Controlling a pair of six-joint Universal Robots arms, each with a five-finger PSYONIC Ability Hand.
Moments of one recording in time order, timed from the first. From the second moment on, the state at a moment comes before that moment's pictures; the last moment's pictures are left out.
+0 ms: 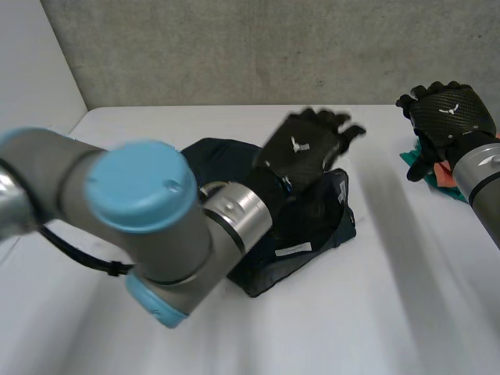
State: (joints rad) left arm 3.92 -2.07 -1.28 3.45 -1.33 3.30; right arm 1.77 -1.36 1.56 -0.16 1.44 2.68; left_hand 0.23 0.23 0.23 0.23 0.05; right_hand 0.20 0.22 0.21 0.23 0.05
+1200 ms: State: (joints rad) left arm 4.37 -2.31 -1.27 3.28 -1.35 3.63; right arm 2.27 -0.91 1.51 -0.31 1.36 2.73; left_hand 1.12 1.19 1.18 1.19 0.98; right_hand 0.91 1.17 1.17 1.18 0.98
